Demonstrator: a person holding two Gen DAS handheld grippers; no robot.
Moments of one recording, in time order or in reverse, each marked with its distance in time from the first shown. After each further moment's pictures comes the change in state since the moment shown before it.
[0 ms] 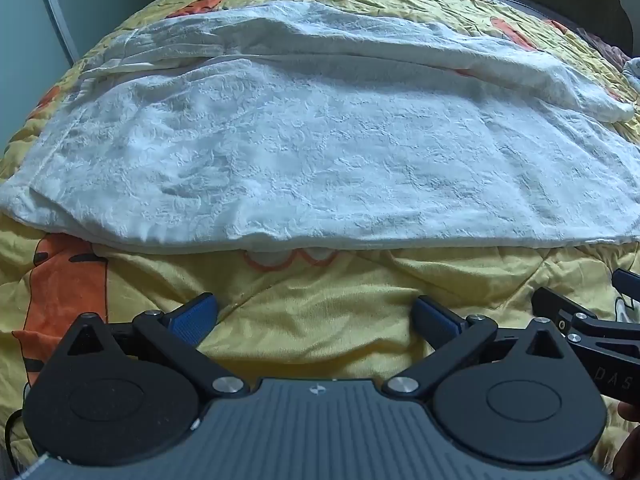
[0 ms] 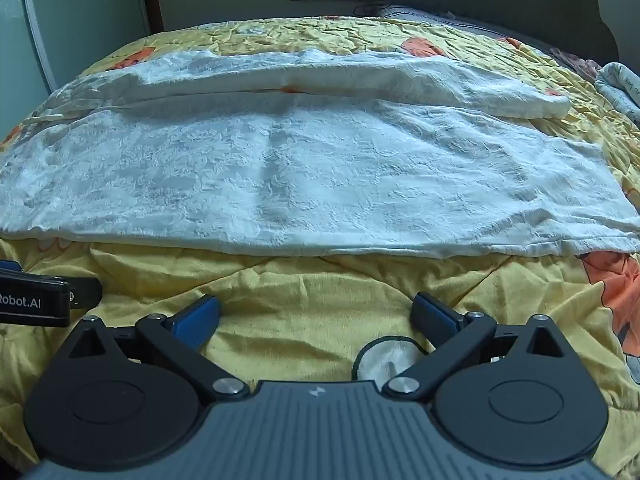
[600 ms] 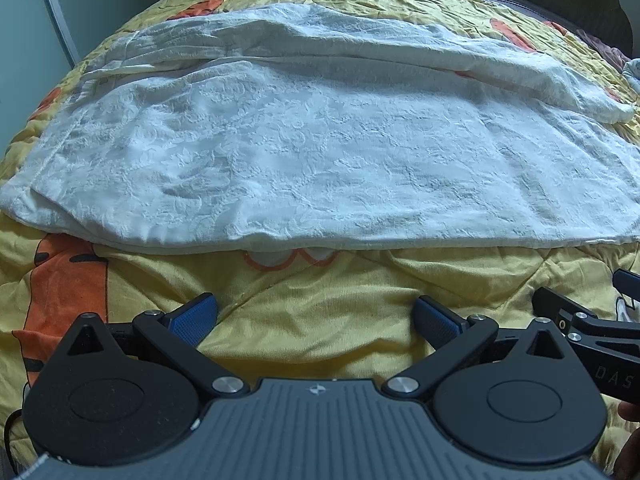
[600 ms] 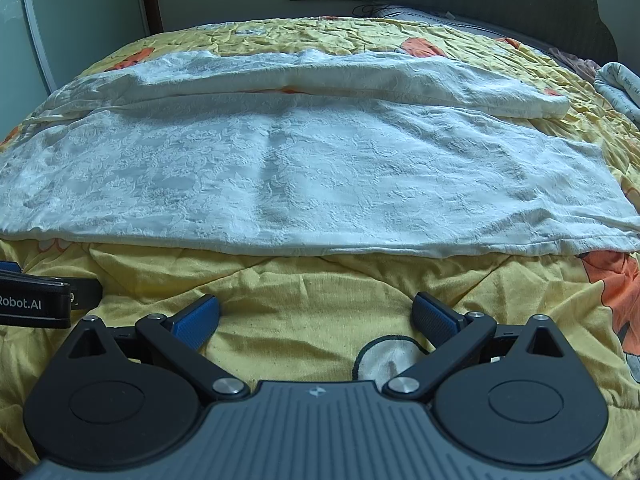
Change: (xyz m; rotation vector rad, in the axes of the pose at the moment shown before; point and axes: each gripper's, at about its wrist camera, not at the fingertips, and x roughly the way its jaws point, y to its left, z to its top) left arm -0.002 0.000 0.003 0.001 -0.004 0.001; right arm -0.002 0.000 -0.003 0.000 -0.011 -0.001
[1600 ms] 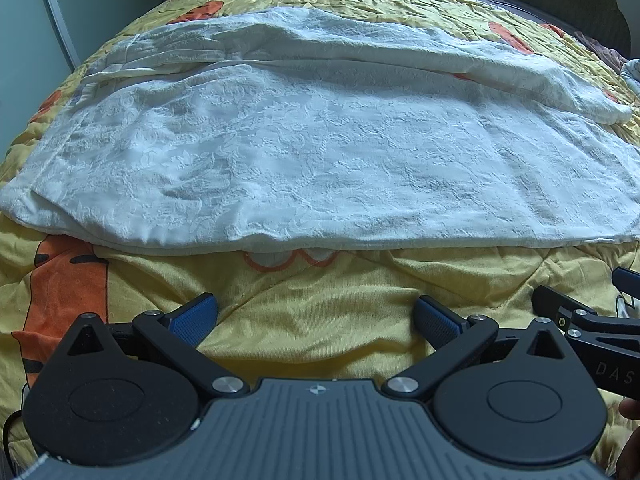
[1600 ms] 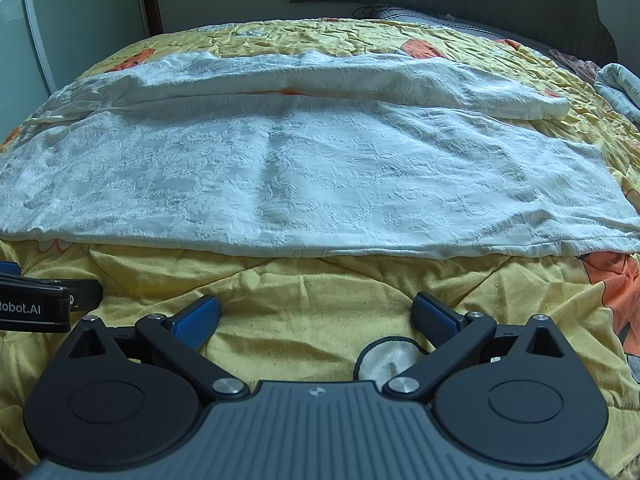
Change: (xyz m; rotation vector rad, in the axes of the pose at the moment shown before) left arm 0.000 0.000 0.000 0.000 -0.009 0.001; right arm 0.000 0.000 0.000 0.000 -0.006 0.000
